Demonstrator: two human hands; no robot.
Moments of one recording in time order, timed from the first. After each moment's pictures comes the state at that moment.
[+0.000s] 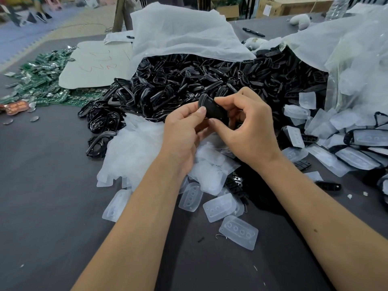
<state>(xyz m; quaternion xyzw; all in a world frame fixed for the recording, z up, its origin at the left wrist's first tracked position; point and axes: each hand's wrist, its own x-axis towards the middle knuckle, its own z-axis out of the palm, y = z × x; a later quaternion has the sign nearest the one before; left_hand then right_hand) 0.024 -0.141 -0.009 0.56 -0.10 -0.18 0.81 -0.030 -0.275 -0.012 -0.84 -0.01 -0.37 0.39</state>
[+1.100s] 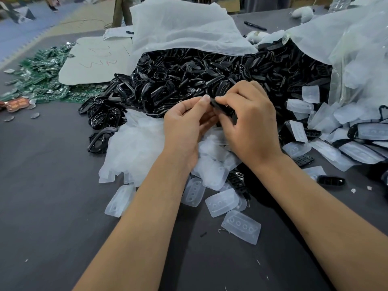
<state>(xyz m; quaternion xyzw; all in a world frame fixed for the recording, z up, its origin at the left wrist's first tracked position) 0.022 -0.147 -0.008 0.53 -0.05 -0.14 0.83 -0.033 -0.268 -0.012 -0.88 -0.01 -0.44 0.17</state>
